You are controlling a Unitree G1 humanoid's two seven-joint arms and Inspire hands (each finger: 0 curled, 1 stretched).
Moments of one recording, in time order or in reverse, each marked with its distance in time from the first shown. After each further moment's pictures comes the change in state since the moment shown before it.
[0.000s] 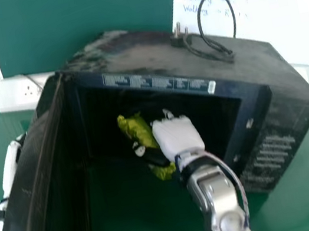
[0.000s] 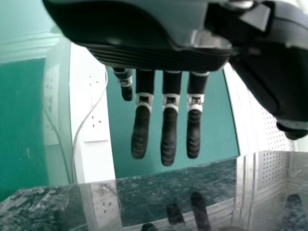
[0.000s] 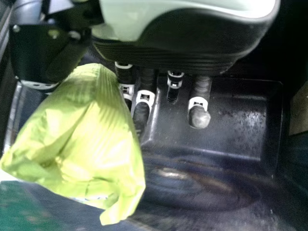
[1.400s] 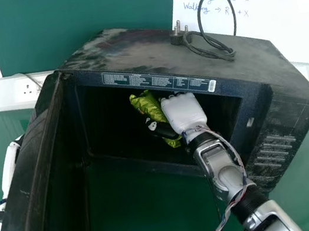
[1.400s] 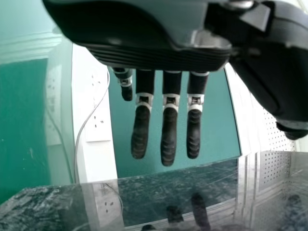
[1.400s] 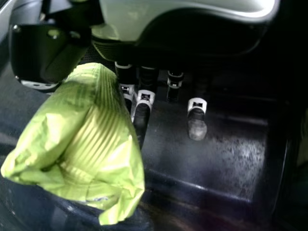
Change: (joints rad) left arm 0.013 0.000 0.000 -0.037 -0.005 0.015 0.001; right arm -0.385 -0.164 0.229 0.754 0.296 -0.078 -0.601
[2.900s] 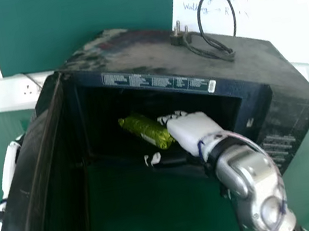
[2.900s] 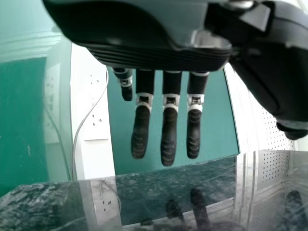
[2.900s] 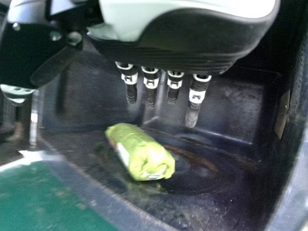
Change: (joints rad) left arm 0.000 -0.005 0.000 0.006 -0.005 0.003 -0.006; right arm 0.389 -0.212 -0.250 -1.241 0.057 0.183 1.176
